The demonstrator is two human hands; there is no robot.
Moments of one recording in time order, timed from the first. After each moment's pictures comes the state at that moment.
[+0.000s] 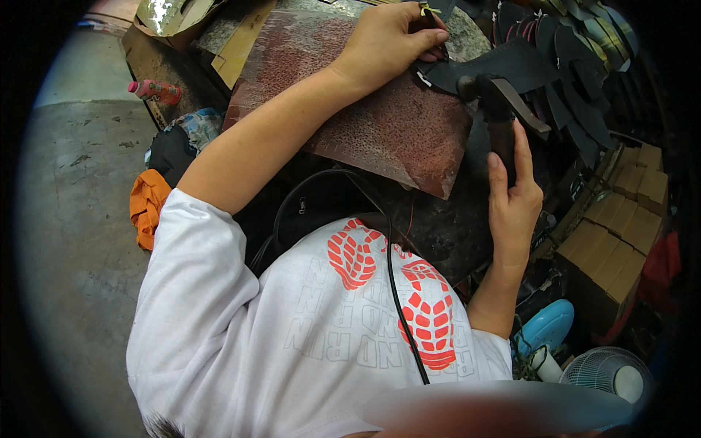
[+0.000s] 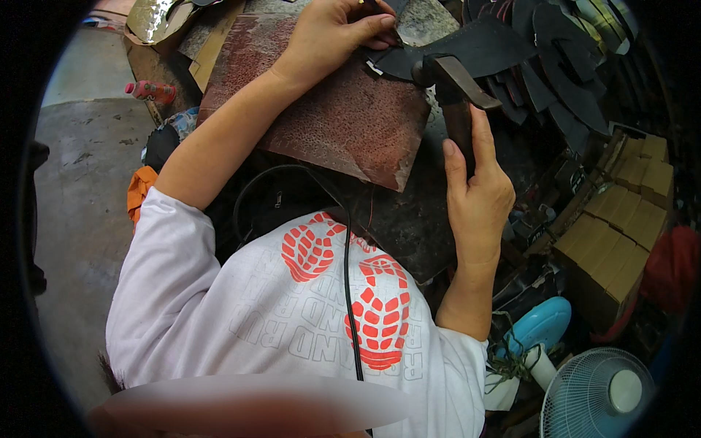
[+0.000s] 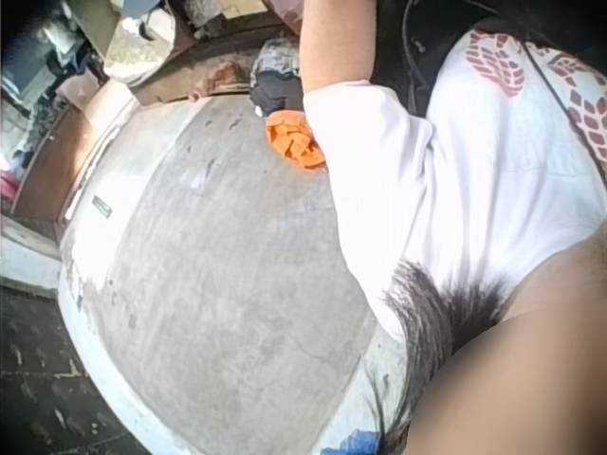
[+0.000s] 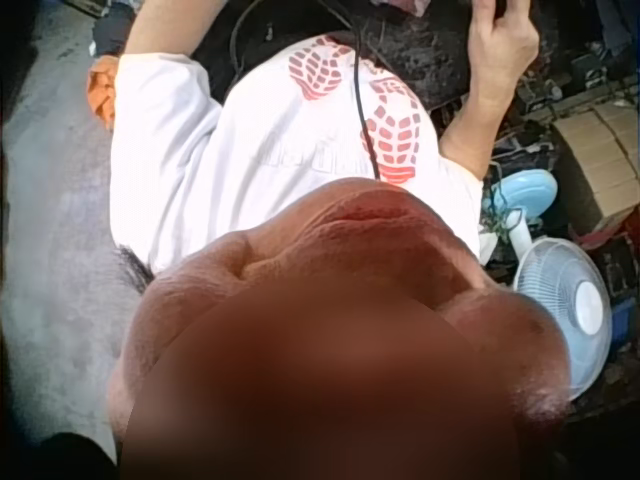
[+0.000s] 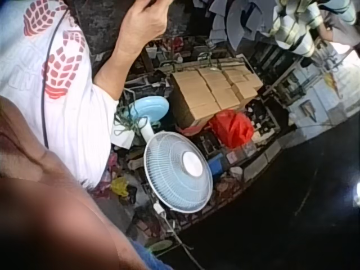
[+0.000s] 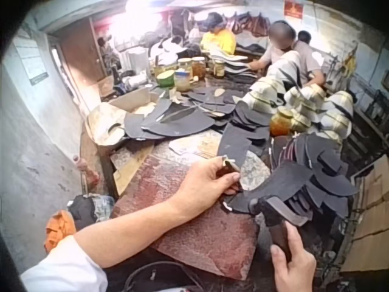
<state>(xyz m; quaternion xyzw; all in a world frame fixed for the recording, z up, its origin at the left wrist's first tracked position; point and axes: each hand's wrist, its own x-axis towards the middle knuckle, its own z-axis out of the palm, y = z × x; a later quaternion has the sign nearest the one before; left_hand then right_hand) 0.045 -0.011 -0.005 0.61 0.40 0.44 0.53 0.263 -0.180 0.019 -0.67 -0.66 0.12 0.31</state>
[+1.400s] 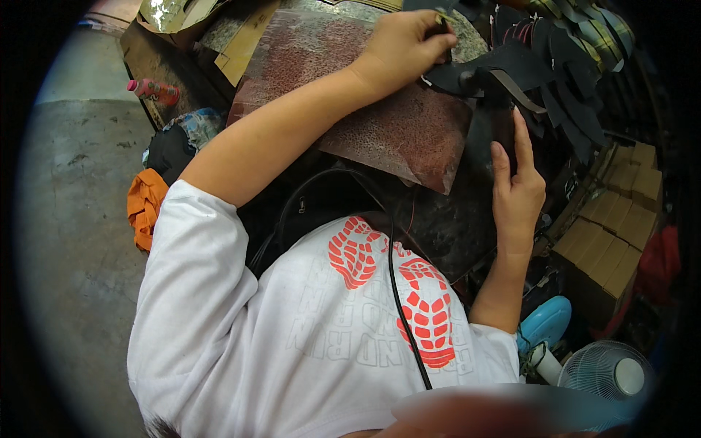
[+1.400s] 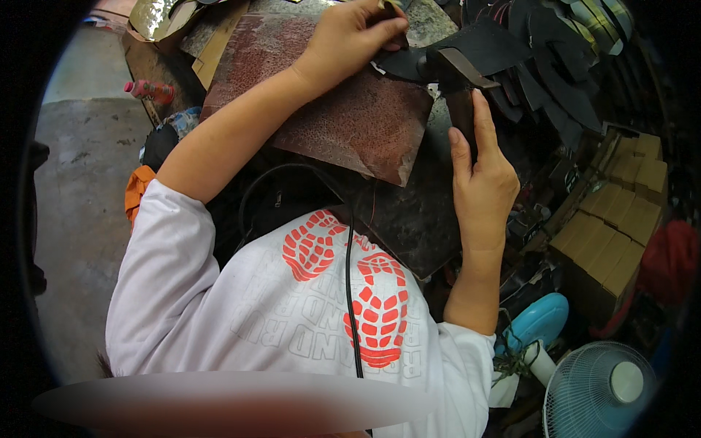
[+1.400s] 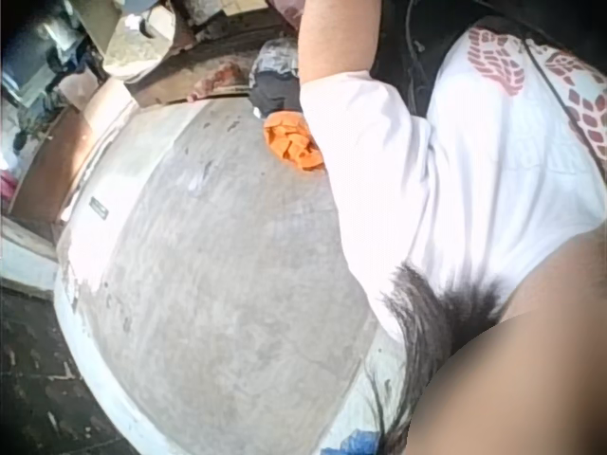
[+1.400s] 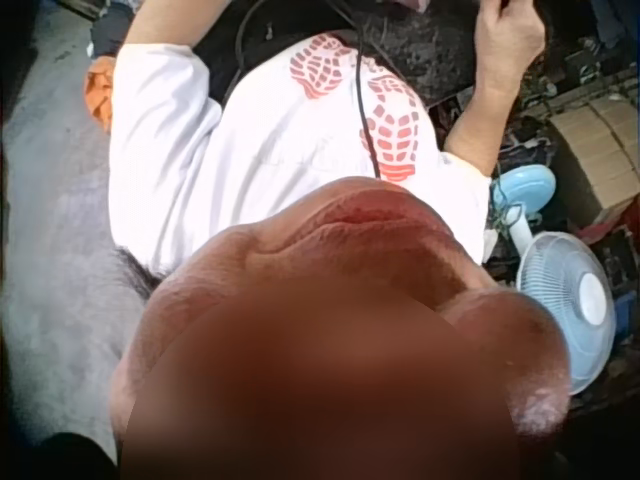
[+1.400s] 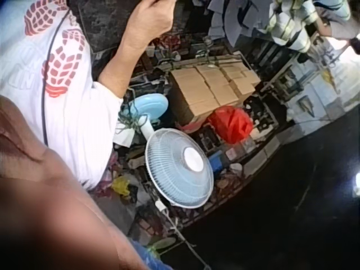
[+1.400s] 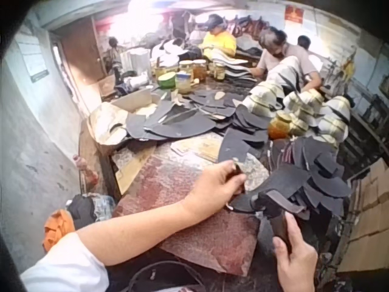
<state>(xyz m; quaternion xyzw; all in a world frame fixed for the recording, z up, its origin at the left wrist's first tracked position) 0.062 -0.008 -0.019 0.68 0.38 0.50 0.37 0.265 -0.174 0.029 -0.66 -0.68 0.10 0.29</state>
